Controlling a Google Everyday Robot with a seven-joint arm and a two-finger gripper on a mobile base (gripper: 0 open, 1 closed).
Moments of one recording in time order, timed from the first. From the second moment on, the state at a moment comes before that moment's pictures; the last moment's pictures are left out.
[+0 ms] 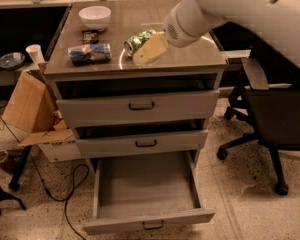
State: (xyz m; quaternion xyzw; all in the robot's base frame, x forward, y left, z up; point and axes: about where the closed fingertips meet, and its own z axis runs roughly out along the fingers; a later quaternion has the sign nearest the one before) arm 0.664 -0.050 0.930 -0.32 0.87 0.07 0.37
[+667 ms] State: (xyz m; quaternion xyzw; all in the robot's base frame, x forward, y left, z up) arm 0.762 -0.032 0.883 -0.28 0.87 0.10 0.40
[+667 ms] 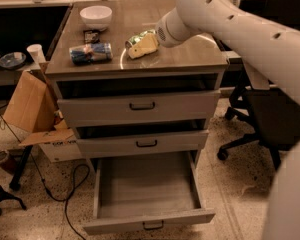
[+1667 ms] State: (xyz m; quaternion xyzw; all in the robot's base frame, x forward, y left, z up) arm 0.842 -0.011 0.851 -0.26 0.87 0.14 0.41
